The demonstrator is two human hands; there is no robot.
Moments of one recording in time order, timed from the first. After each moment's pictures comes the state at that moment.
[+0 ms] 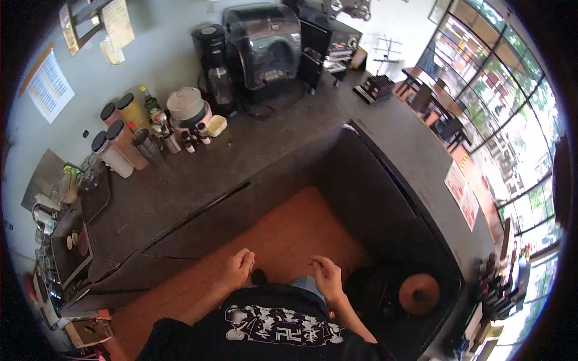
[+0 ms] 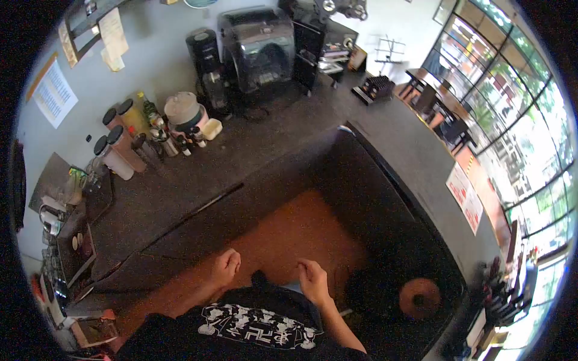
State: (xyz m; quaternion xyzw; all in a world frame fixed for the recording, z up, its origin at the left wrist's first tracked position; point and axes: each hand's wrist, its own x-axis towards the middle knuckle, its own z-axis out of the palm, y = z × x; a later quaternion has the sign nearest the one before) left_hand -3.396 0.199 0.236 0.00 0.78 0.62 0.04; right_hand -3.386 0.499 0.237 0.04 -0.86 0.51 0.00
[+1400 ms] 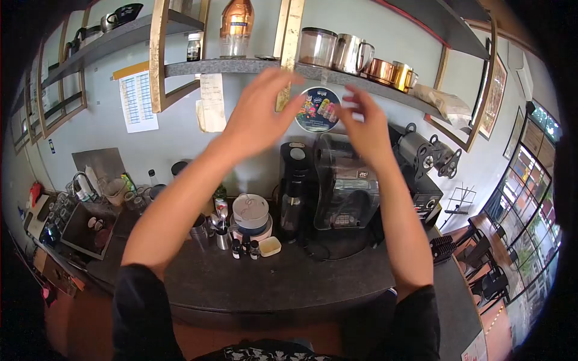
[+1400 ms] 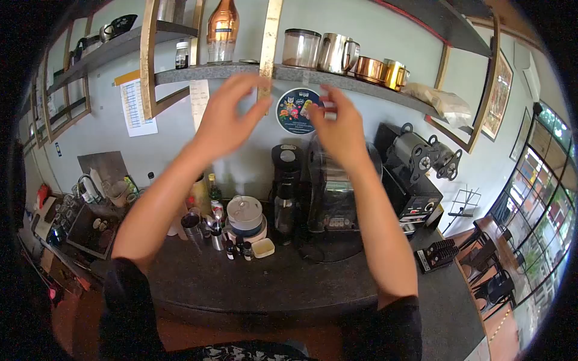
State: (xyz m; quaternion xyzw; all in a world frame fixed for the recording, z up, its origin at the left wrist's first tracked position) left_hand -3.779 0.068 0.713 0.17 0.77 0.10 -0.61; right_hand -3.932 0.249 0.705 0.49 -0.62 0.53 0.30
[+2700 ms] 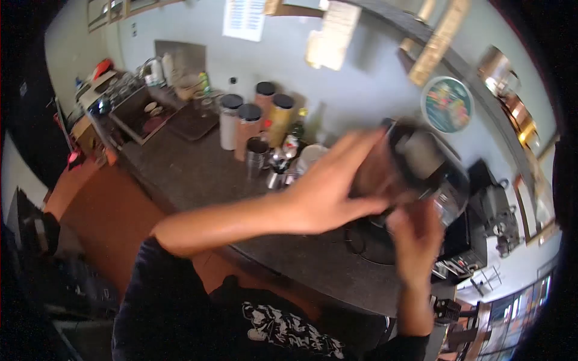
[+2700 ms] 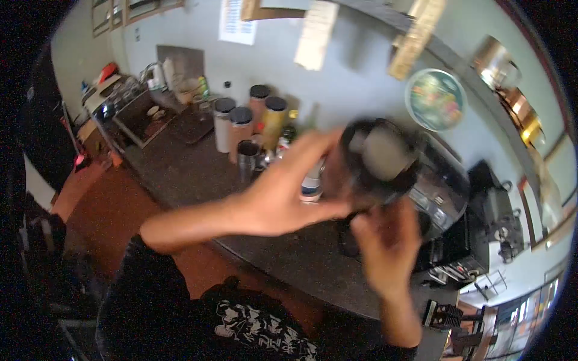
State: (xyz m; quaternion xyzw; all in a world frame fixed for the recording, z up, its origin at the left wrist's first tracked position) left_hand -3.713 0.119 0.560 0.02 0.81 0.29 -0.52; right_hand -3.859 0.296 0.567 0.52 -0.61 0.58 -0.12
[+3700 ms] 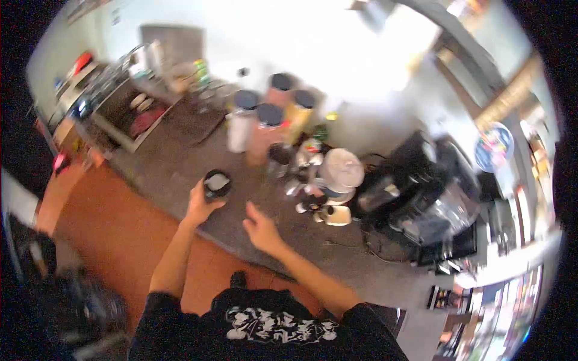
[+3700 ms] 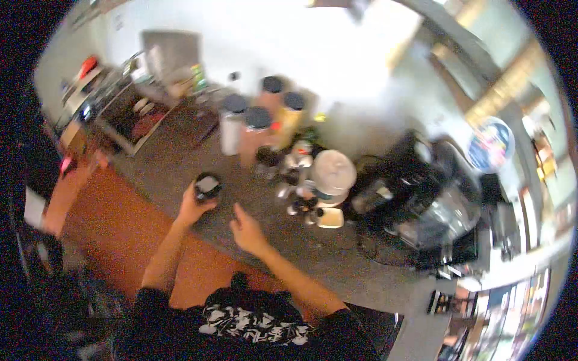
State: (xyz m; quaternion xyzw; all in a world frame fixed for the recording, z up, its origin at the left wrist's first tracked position) left_hand -3.493 -0.125 0.199 -0.44 0.73 0.39 -0.33; right_hand -3.687 0.037 0.251 0.56 -0.66 0.38 -0.34
